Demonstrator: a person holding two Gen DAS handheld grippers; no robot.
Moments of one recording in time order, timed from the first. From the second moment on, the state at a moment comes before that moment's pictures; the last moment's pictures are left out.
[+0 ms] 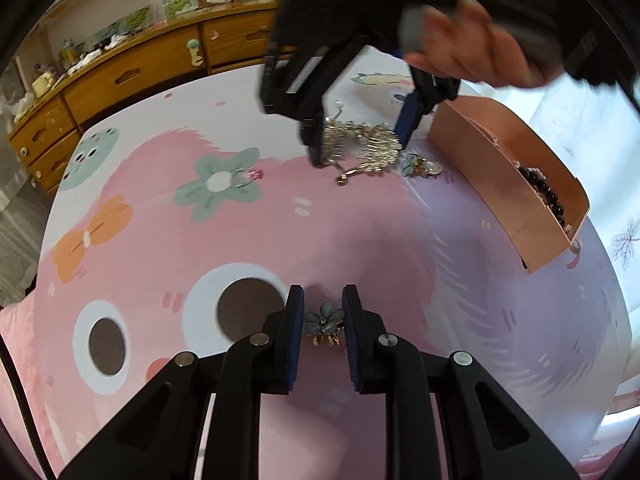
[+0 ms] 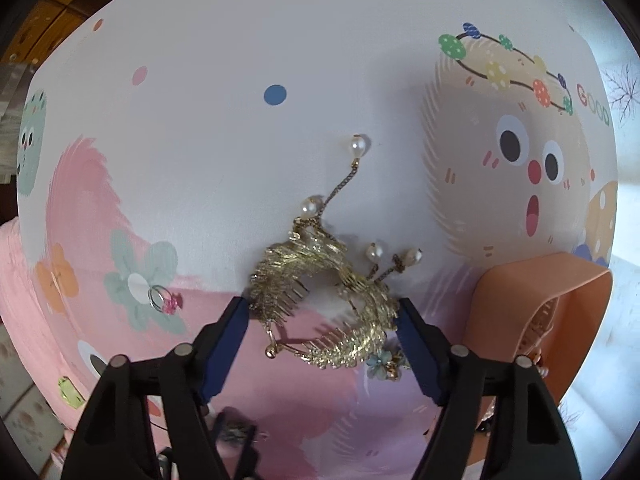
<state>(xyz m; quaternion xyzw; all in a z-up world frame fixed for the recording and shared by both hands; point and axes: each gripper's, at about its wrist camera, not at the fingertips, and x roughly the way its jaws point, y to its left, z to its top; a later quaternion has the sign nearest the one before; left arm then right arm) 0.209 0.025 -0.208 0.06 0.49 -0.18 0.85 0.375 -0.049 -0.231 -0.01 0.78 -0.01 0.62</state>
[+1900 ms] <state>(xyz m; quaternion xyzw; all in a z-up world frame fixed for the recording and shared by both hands) 0.158 -0.034 -0.023 -0.05 0.40 -0.18 0.90 0.133 -0.208 -0.049 -0.02 0.49 0.14 0.86</state>
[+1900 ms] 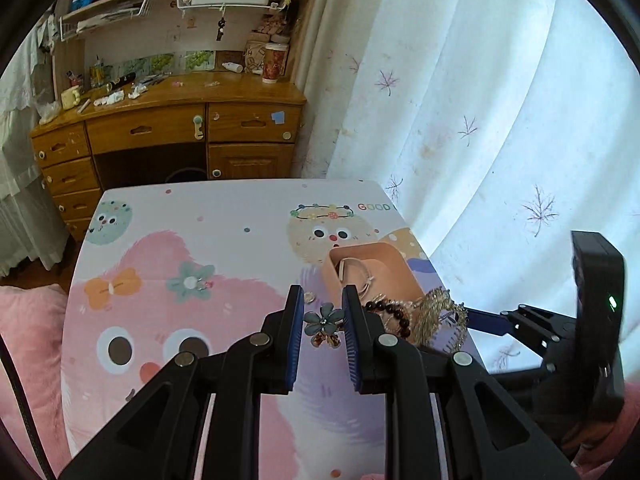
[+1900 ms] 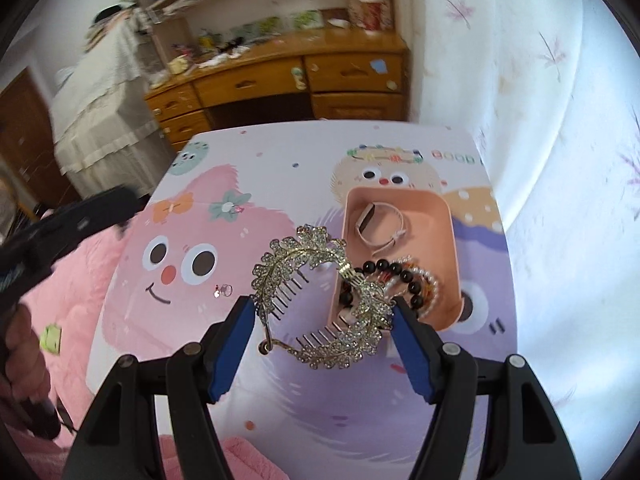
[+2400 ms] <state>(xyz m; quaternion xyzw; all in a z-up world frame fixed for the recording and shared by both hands) 0.208 -0.130 -0.032 0.00 0.42 -0.18 0.89 0.142 -0.237 -0.074 -0.22 0.39 0.18 0.87</state>
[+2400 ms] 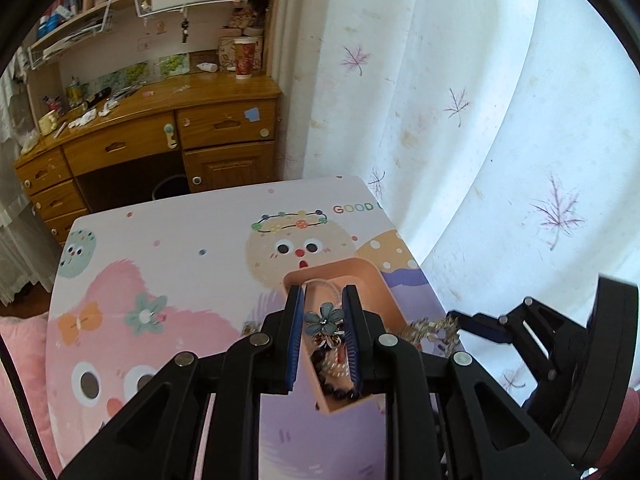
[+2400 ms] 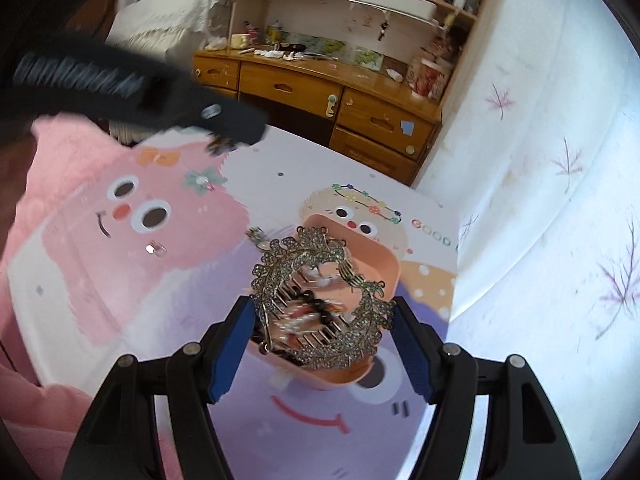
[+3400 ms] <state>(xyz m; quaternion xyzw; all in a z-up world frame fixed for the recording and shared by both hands) 0.219 -0.116 -0.042 -0.03 0.48 -0.13 0.87 0.145 -0.258 -0.088 -0.13 0.45 0.23 0.86</state>
